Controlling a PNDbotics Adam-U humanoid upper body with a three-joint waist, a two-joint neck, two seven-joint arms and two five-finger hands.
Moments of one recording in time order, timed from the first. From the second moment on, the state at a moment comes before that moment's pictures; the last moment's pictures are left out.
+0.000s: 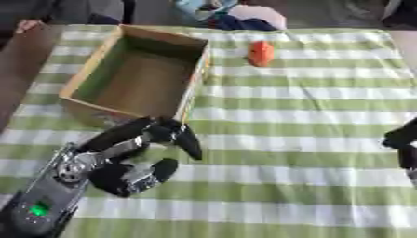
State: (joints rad) left arm -0.20 0.48 -0.12 -1.99 -0.07 -0.42 -0.59; right arm -0.28 -0.32 0.05 -1.85 0.16 -0.32 0.34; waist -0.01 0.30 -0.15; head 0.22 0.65
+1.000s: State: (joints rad) left arm -0.20 0.41 -0.12 -1.99 0.07 -0.30 -0.60; right arm -0.49 -0.76 0.09 -1.81 0.11 -0.37 0.30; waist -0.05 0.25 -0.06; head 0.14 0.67
